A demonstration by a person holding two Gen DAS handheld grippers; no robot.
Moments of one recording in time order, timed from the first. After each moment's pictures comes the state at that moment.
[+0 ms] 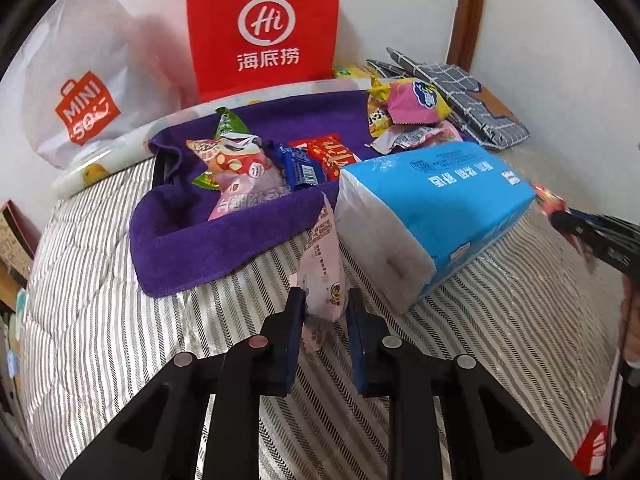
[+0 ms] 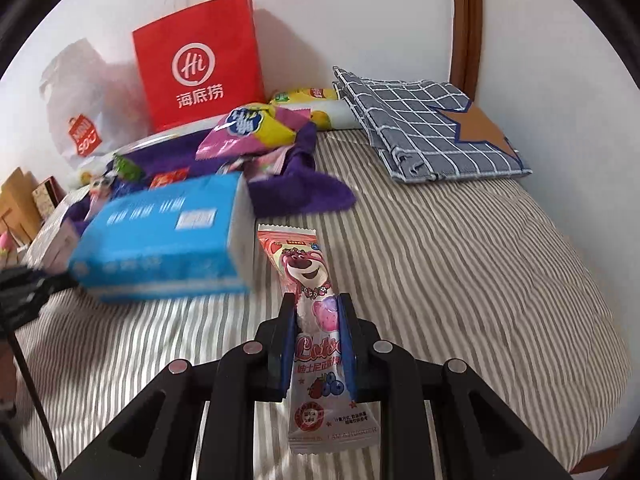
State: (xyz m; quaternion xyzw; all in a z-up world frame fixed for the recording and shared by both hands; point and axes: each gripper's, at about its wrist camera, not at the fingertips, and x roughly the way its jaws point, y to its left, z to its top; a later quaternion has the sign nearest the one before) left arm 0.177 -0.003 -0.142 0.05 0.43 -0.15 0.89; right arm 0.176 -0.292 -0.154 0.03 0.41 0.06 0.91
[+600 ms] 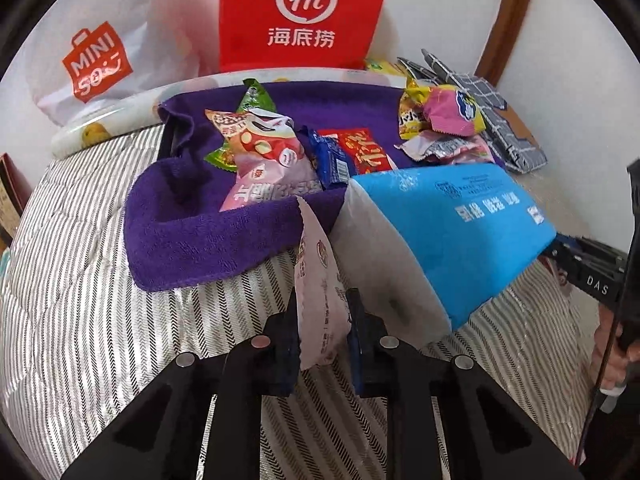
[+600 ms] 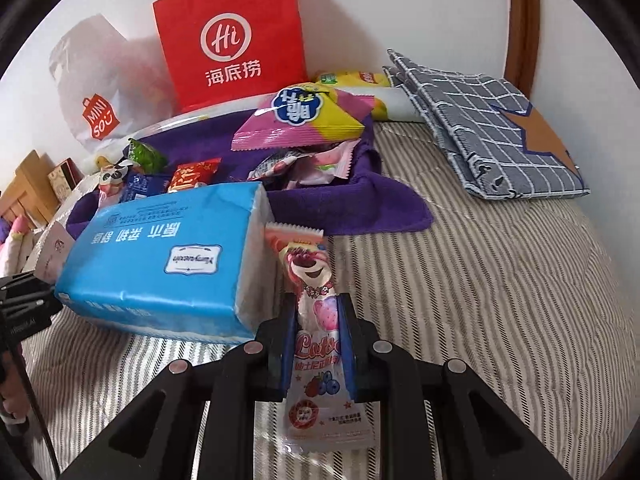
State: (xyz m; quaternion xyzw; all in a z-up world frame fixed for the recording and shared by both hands) left arm 0.200 0.014 -0.152 -0.01 0.46 -0.13 0.88; right arm 0.208 -0.259 -0.167 0.02 0.43 0.12 0.90
